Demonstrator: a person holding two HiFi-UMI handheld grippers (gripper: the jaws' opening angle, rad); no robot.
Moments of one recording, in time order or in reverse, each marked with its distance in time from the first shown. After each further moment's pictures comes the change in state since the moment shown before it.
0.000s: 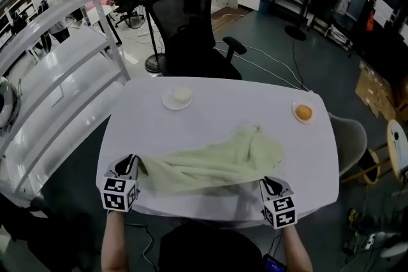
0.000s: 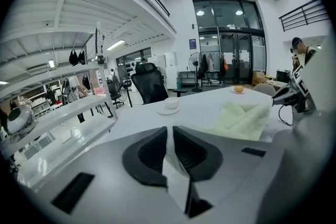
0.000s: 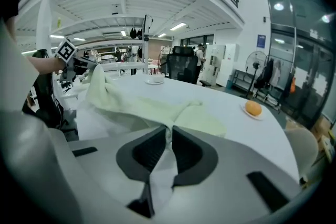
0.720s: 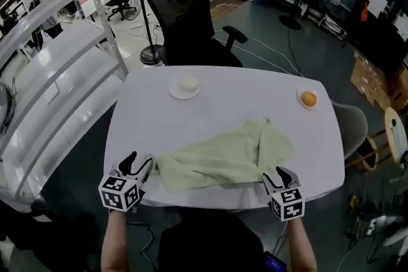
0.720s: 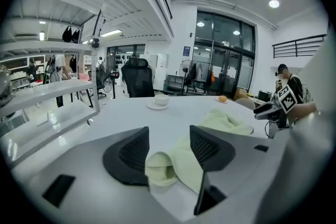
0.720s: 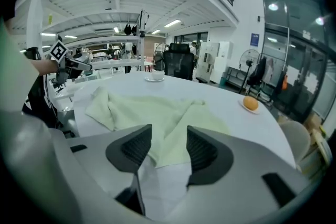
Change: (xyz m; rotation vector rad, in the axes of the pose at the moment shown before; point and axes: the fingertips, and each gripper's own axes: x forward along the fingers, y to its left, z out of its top) left arm -0.009 0.011 -0.031 -0.152 -0.024 -0.226; right arm -0.003 0.035 -0.007 0.037 0.037 -0.075
